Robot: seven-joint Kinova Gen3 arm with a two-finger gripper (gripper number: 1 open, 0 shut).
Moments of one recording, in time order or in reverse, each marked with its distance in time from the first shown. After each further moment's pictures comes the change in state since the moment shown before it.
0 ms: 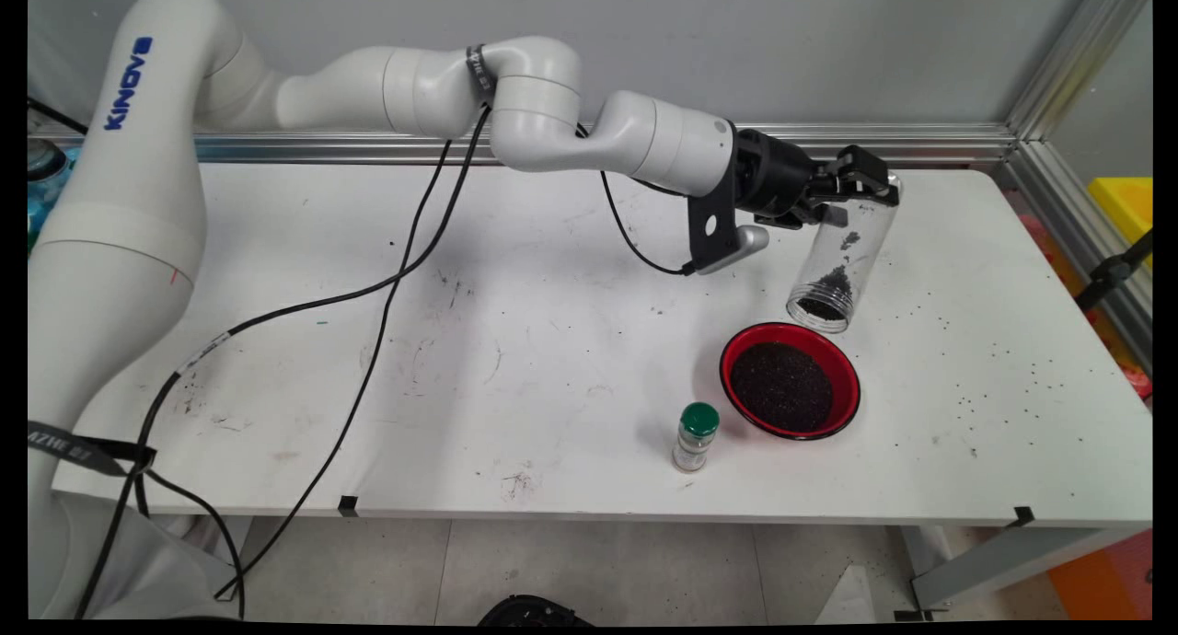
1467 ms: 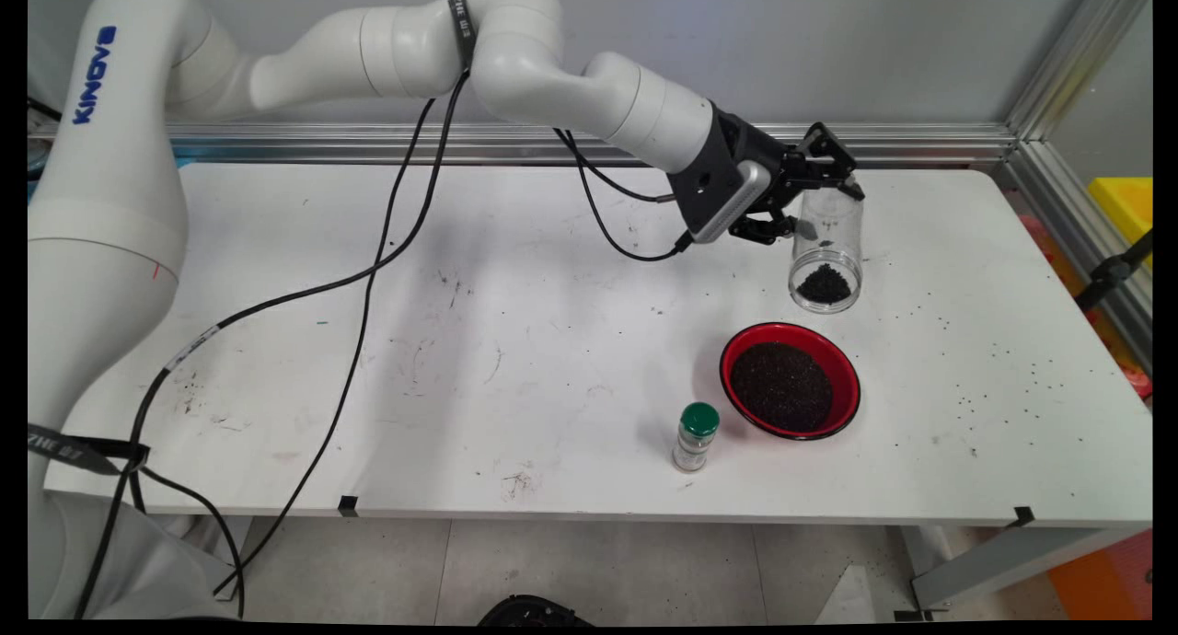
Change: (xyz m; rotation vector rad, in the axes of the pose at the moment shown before) arm -0.024 -0.005 -0.023 -0.129 0.075 -0.434
